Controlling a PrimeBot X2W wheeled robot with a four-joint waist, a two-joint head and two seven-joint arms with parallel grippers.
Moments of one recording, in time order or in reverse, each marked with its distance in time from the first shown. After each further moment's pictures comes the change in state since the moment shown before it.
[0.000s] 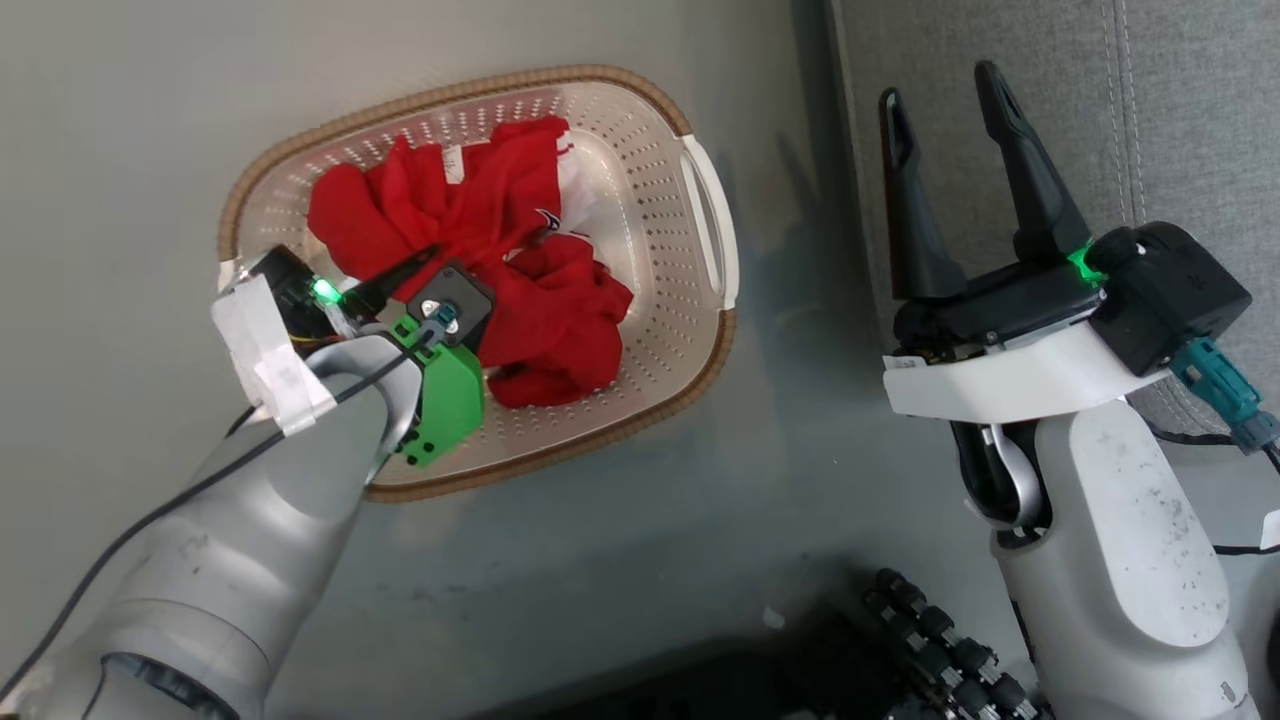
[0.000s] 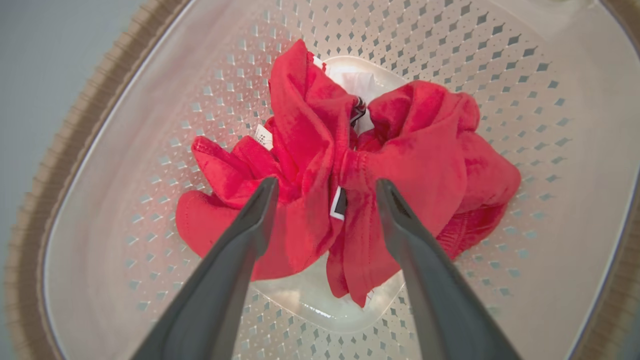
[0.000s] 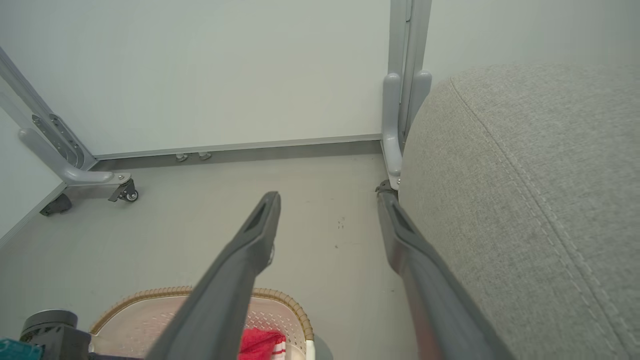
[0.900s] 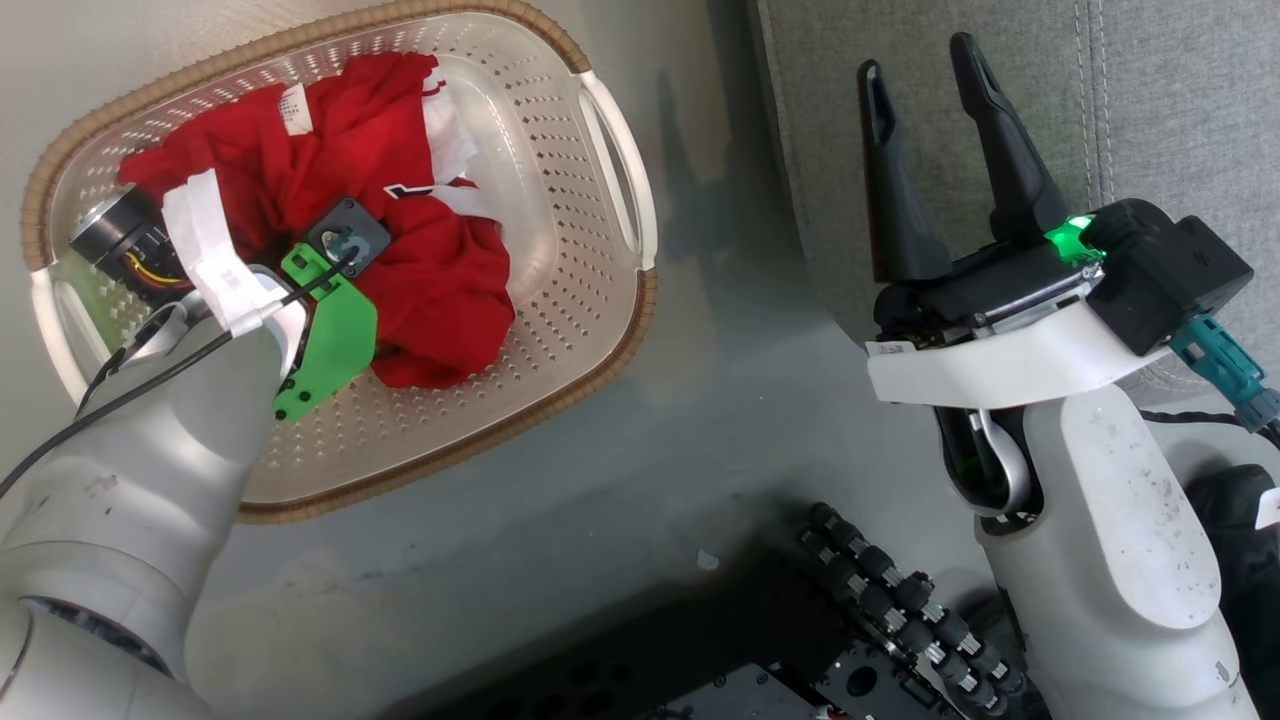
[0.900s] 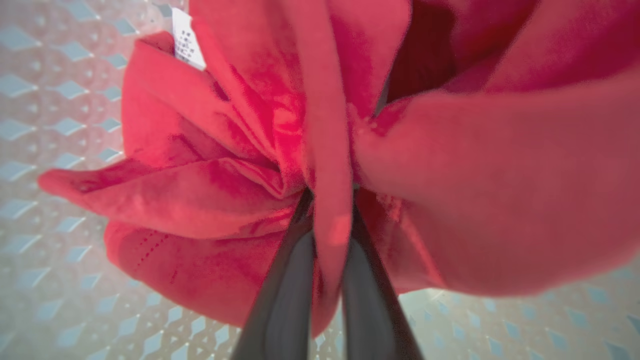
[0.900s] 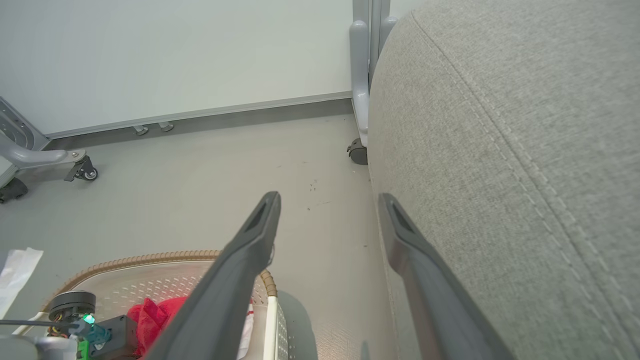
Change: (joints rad) left arm -0.156 0.075 -0.097 0.157 0.046 0.018 0.246; right arm -0.044 0.001 0.041 0.001 0.089 0.000 -0.001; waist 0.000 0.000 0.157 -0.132
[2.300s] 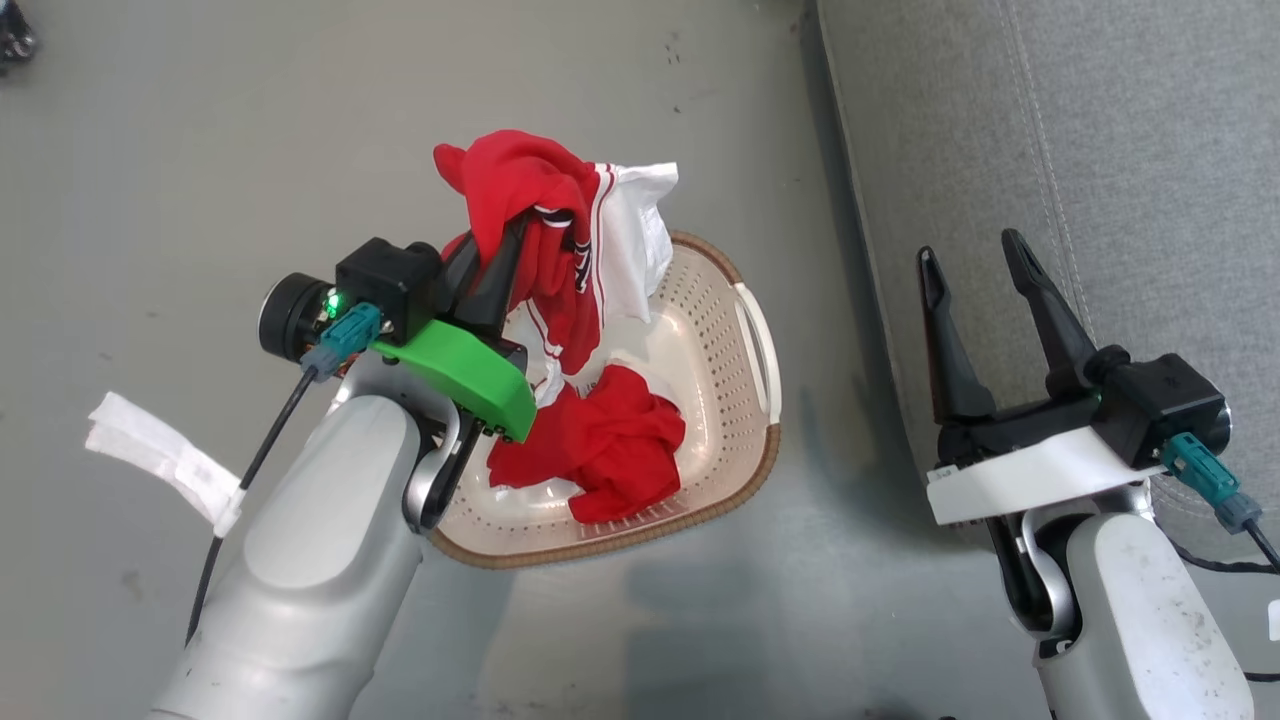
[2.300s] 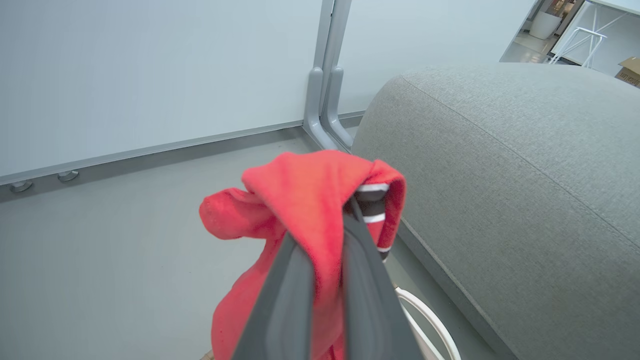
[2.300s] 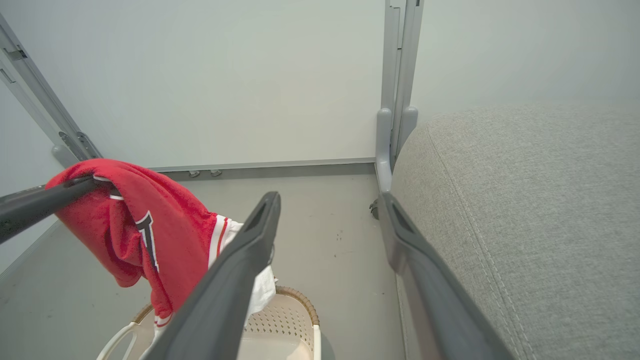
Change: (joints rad) left arm 0.396 -0.084 0.391 -0.680 -0.356 0.000 -0.324; right arm 0.249 -0.019 -0.119 0.018 -0.134 0.000 0.064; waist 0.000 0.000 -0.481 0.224
